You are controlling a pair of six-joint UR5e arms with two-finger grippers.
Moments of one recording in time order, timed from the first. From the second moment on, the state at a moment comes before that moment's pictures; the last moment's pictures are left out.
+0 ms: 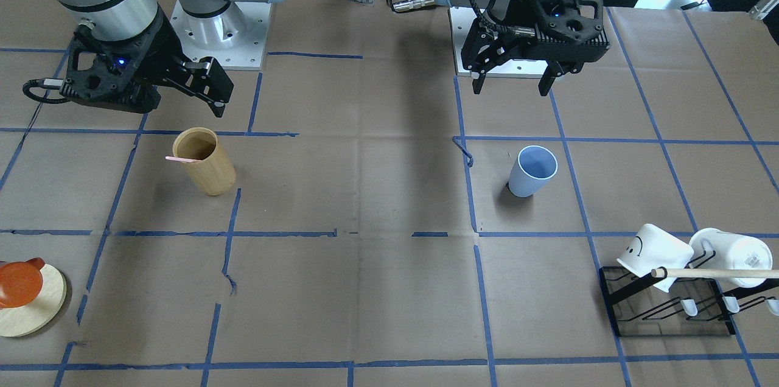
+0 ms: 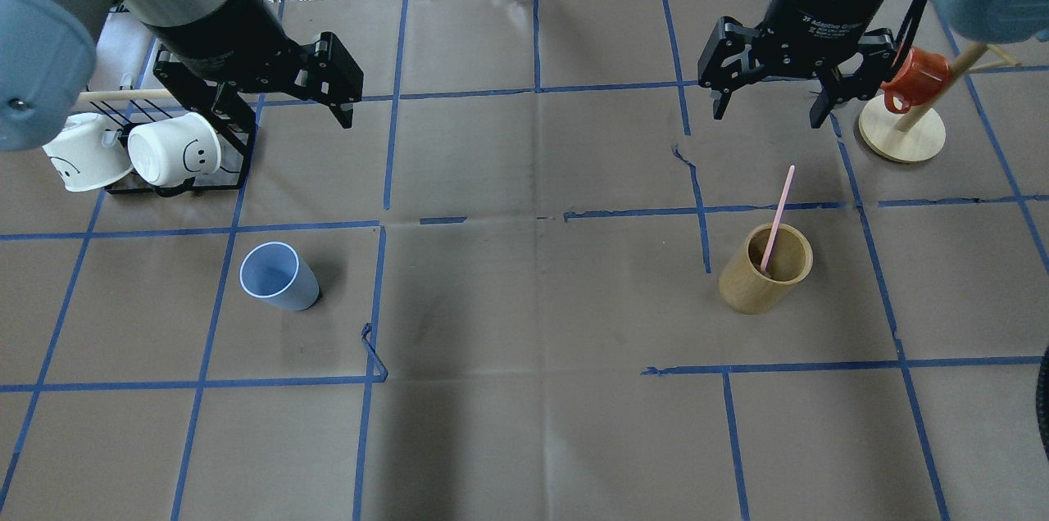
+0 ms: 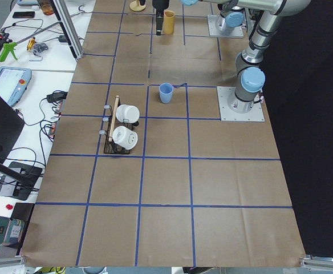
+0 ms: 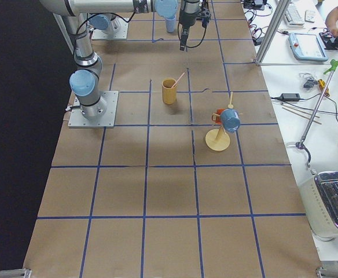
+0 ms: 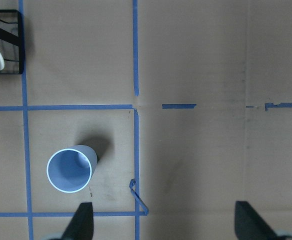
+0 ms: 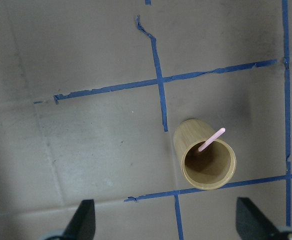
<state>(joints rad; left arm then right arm) -1.63 -1.53 -1.54 -1.56 1.57 -0.06 1.58 -1.51 1.50 -1.49 -1.54 0.16</state>
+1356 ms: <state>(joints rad) -1.63 -1.52 -1.55 -1.57 1.57 -0.07 1.47 -1.51 1.56 -1.60 -1.55 0.00</state>
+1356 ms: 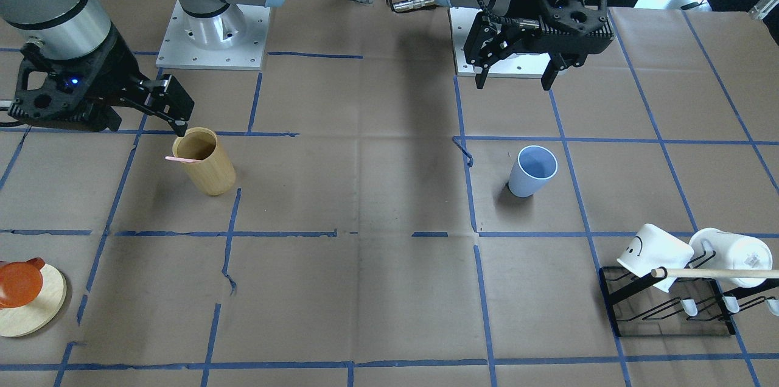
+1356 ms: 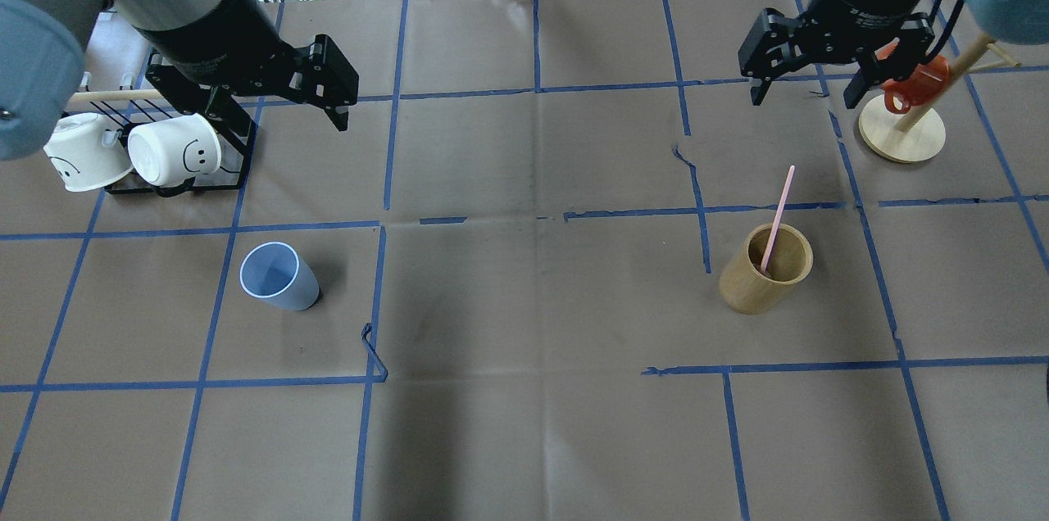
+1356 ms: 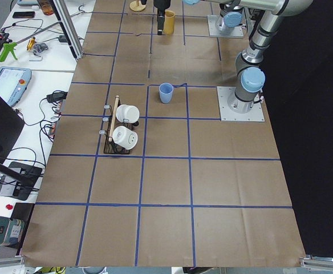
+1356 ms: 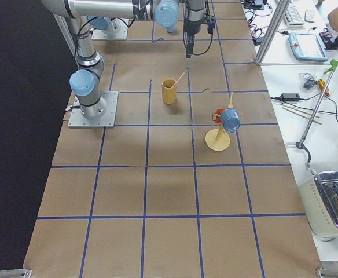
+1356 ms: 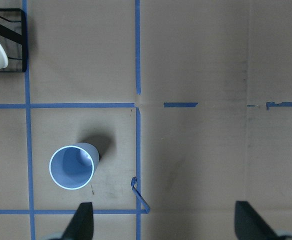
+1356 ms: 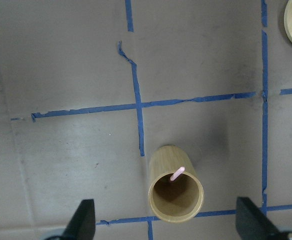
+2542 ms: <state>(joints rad) -1.47 -1.60 -1.99 -1.22 1.59 0.10 1.44 -1.50 1.89 -1.98 -1.55 0.01</state>
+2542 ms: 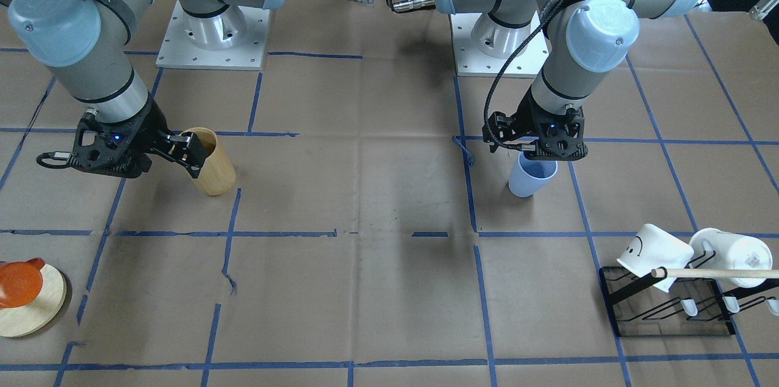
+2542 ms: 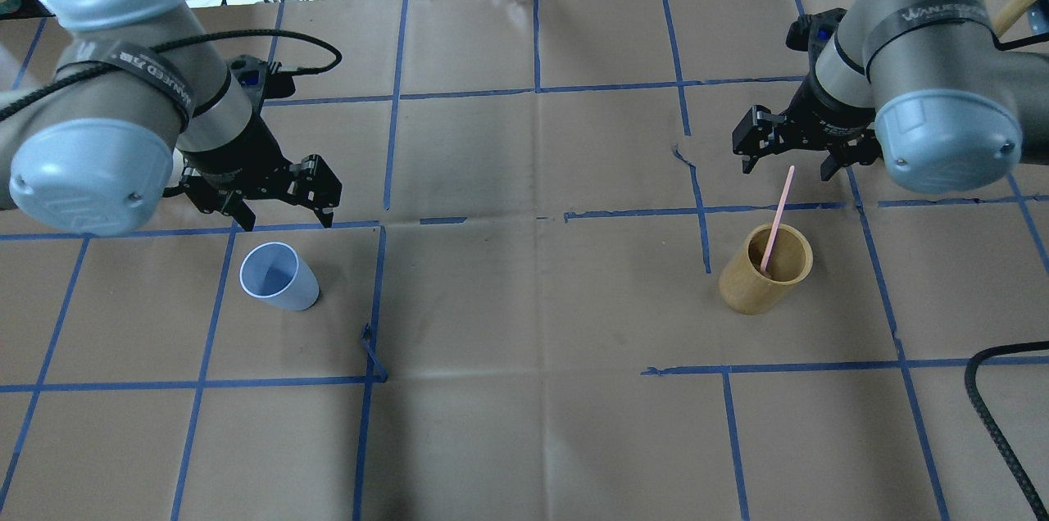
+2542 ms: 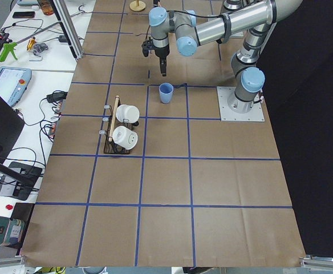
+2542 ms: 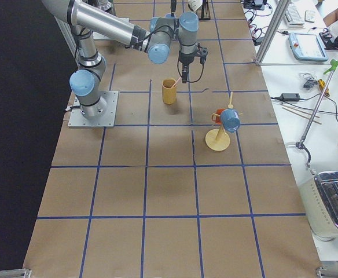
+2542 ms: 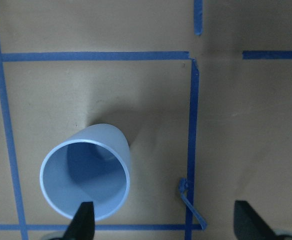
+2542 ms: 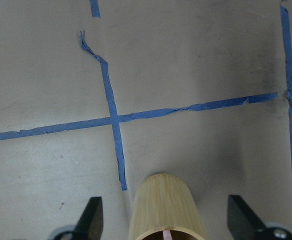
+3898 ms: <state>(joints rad) -1.51 -1.68 -1.95 -1.14 1.63 0.03 1.46 -1.56 1.72 -1.75 -1.55 0.00</state>
